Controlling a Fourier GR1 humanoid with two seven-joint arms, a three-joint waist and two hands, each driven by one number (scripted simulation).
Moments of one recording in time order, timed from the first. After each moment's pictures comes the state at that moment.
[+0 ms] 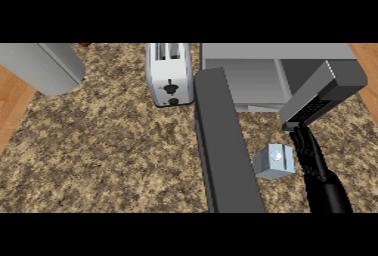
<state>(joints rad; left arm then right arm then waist) 0.46 0.05 0.27 -2.34 0.32 -0.24 0.01 0.24 -0.05 0.15 -1.91 0.12 -0.03 -0.16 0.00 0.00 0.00</state>
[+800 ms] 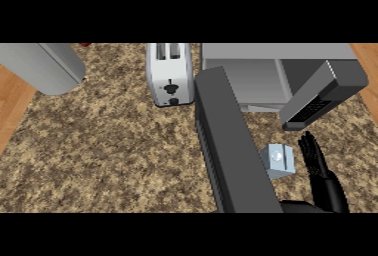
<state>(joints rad) 0.48 0.02 0.37 -2.35 0.37 -0.33 0.02 0.17 -0.11 -0.03 -1.46 0.05 0.04 -0.49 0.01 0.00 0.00</state>
